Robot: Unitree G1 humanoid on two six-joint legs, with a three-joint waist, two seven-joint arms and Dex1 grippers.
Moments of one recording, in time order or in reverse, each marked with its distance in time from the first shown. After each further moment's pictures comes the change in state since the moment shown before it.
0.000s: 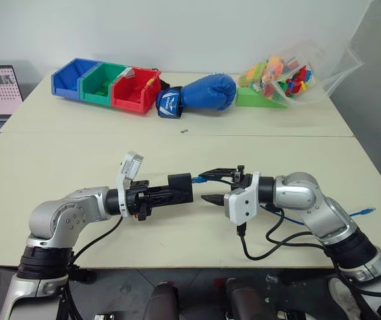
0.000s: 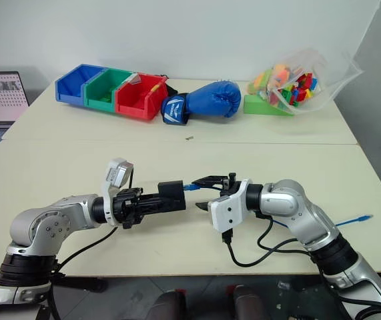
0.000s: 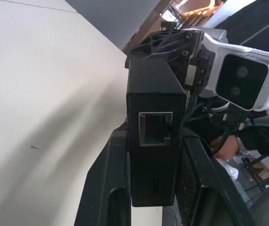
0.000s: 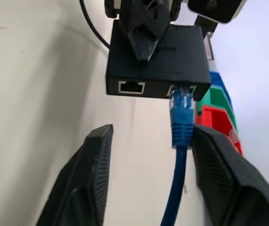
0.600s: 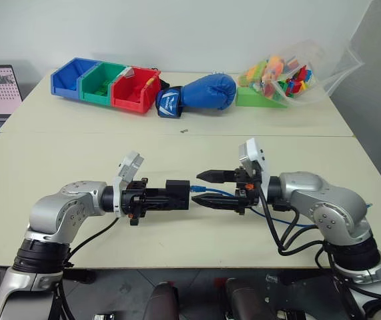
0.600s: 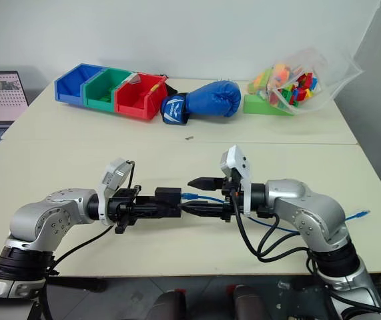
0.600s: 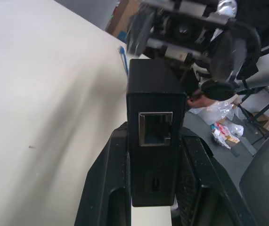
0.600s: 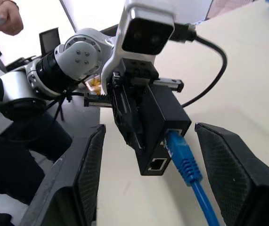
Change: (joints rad) left arm -0.019 0.057 -0.062 0.014 0.123 -0.168 -0.190; right arm -0.034 0.172 -0.217 -0.133 0.898 1.093 -0.094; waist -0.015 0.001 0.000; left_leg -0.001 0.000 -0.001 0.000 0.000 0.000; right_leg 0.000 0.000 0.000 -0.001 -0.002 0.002
